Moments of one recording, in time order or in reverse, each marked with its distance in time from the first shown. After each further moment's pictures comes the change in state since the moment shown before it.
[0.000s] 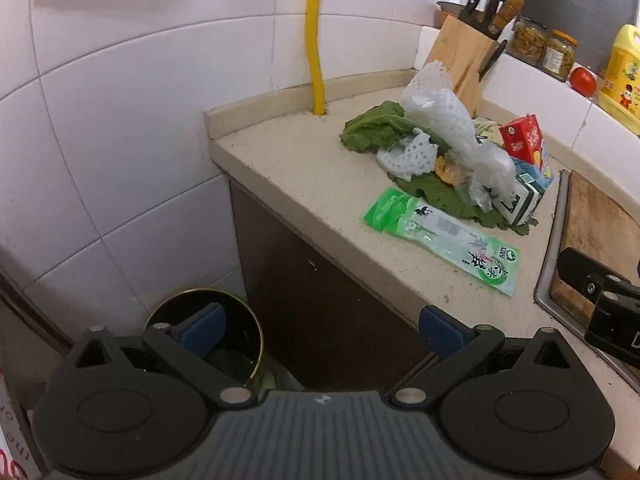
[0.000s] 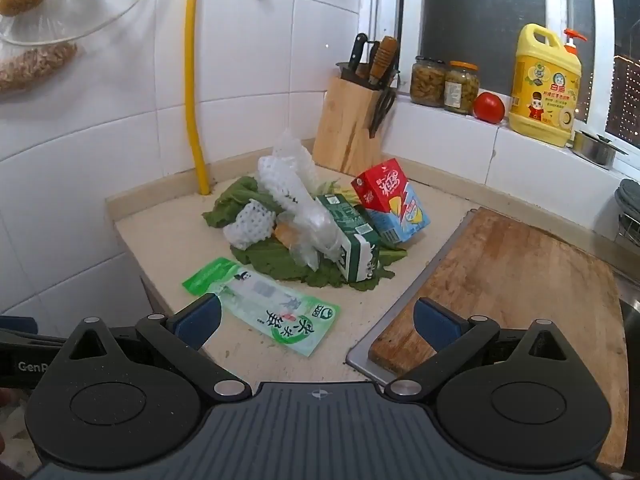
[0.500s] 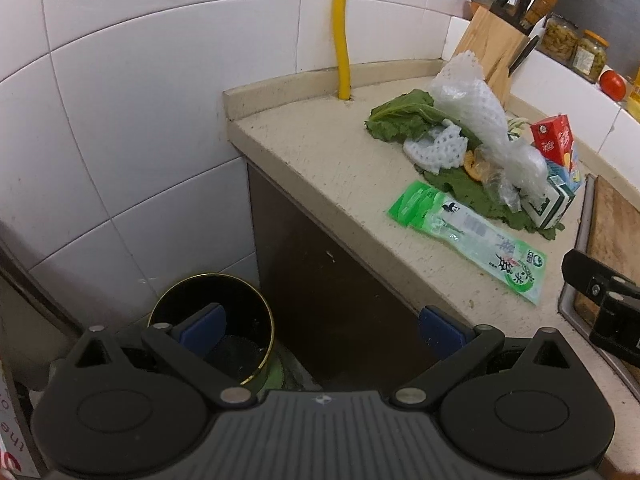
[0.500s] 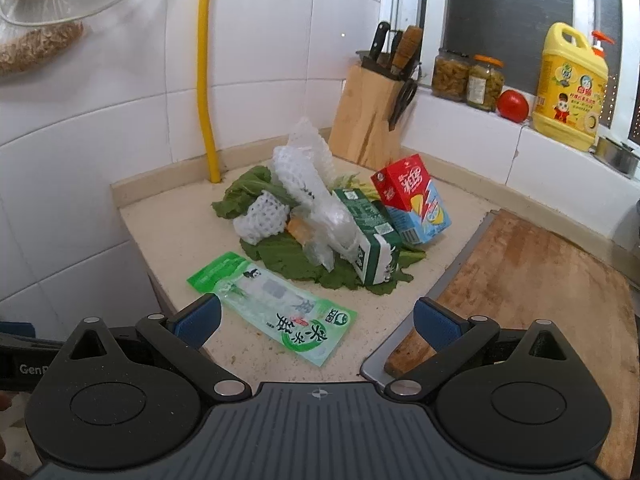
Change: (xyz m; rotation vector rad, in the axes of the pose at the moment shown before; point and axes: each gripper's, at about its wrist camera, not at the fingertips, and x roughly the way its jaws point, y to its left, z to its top) left arm 0.018 0.006 0.007 -0.045 0.051 0.048; right arm 0.026 0.006 0.008 -0.029 0.049 0.040
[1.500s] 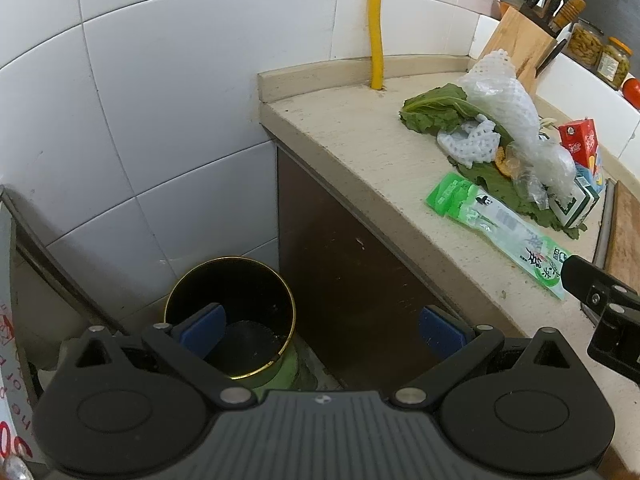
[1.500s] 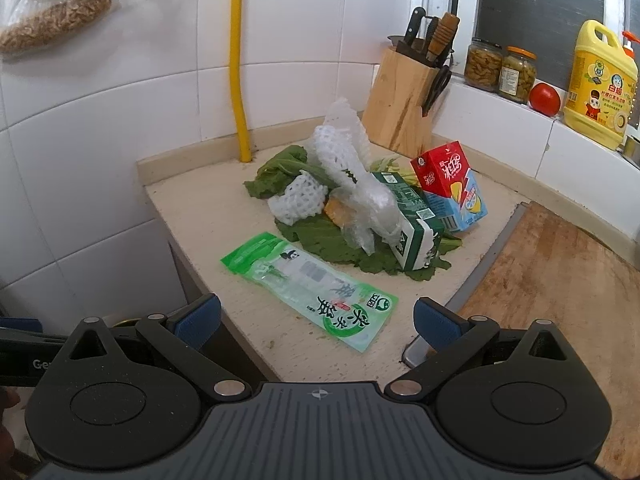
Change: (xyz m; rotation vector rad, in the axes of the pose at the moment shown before) left arm 0.000 0.025 -0.008 -0.047 0.027 0.034; right arm 0.003 0.026 -0.003 -0.038 0.044 0.051
